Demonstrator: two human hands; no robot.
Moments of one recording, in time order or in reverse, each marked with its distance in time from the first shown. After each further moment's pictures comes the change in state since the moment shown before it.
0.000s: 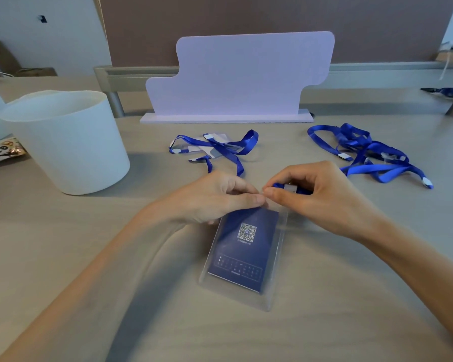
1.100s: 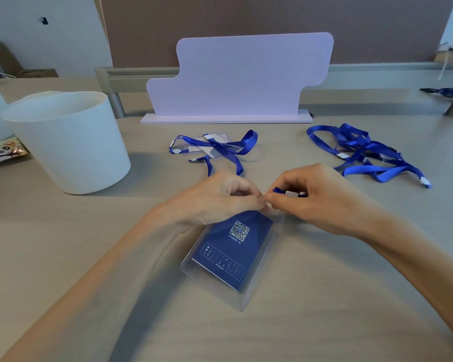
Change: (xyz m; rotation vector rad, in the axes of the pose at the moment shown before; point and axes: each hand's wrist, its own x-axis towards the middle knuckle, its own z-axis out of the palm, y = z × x) left_hand 0.008 -0.009 0.007 -0.043 0.001 0.084; right_hand -0.001 -0.006 -0.003 -0.216 -0.079 0.100
